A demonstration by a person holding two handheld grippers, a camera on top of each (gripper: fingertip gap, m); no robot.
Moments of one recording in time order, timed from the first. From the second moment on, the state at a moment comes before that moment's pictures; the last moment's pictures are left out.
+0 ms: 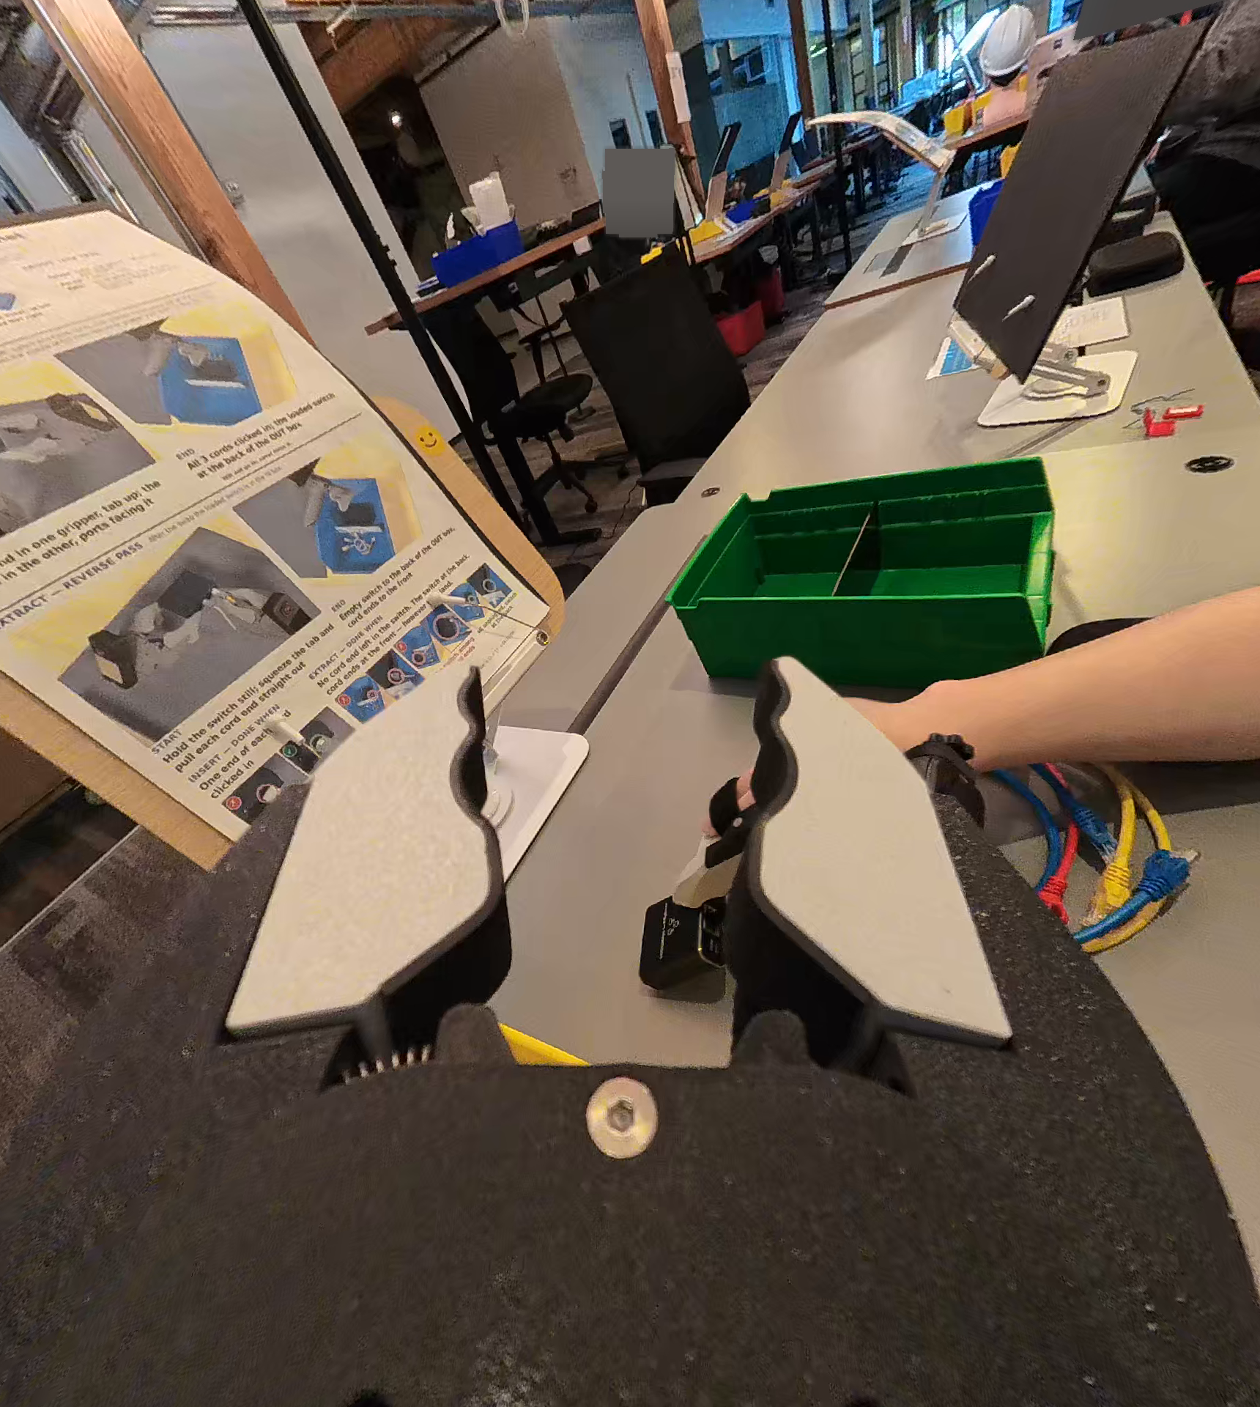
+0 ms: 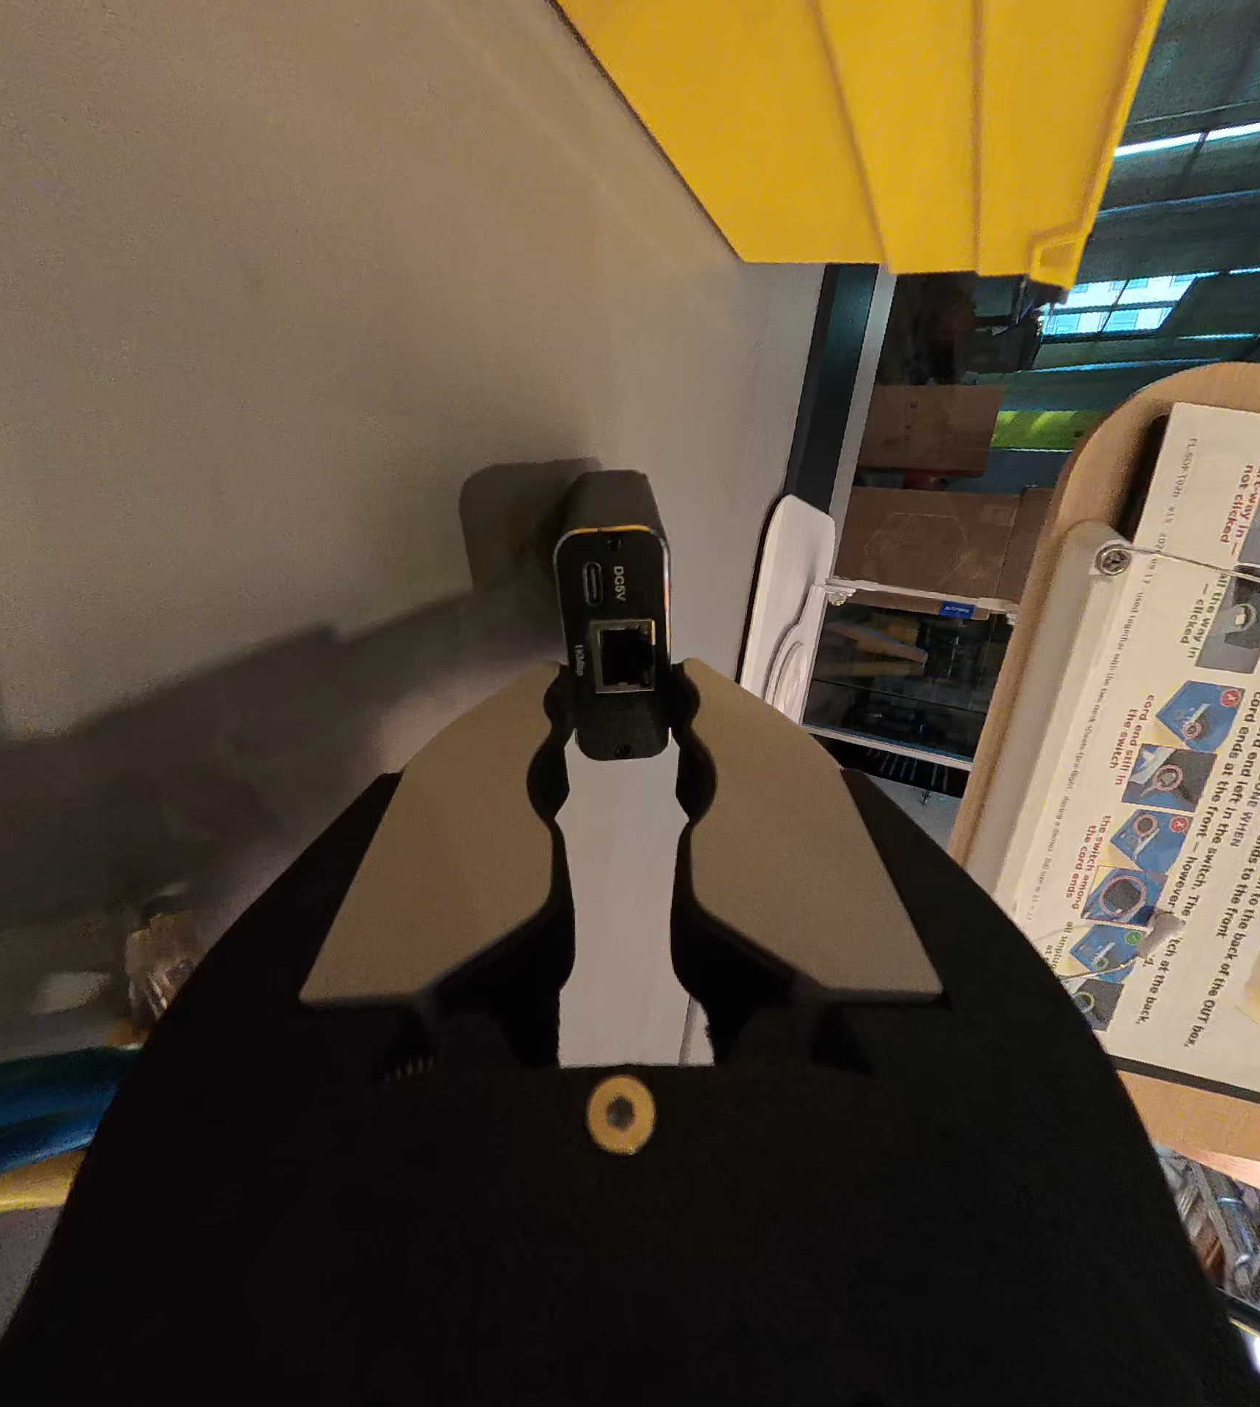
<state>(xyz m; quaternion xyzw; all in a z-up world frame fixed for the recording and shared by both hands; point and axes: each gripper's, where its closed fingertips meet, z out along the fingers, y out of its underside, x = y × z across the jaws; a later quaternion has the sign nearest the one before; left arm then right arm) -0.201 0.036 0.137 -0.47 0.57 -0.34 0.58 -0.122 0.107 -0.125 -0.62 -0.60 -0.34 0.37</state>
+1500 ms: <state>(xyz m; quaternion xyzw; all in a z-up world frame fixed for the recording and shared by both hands) -0.231 0.043 0.147 -0.47 0.55 -0.35 0.60 -0.113 -0.113 -0.134 -0.74 -0.65 0.14 0.11</state>
